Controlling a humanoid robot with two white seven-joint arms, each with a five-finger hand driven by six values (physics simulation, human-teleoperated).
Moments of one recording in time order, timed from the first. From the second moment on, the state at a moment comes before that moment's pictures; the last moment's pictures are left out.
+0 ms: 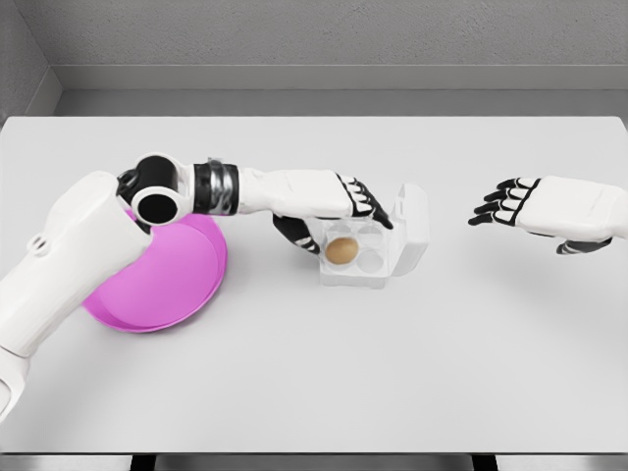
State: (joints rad) left arm -0.85 0.38 -0.84 -1.31 -0.30 -0.61 -0.61; right arm -0.43 -1.04 0.40 -1.69 0.45 -0.61 0.61
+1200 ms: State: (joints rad) left arm -0.81 0.71 -0.69 -1.19 -0.06 -0.61 -0.61; right arm -0.43 -0.91 0.44 -1.70 0.54 -0.61 0.61
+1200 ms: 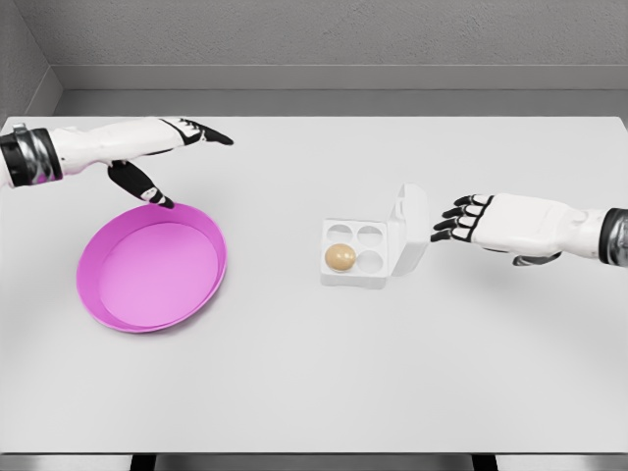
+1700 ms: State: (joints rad) left arm -0.80 0.71 -0.66 -1.14 -0.06 -0.61 -0.61; right arm -0.46 -0.91 0.44 -1.75 0.50 -0.61 0.61
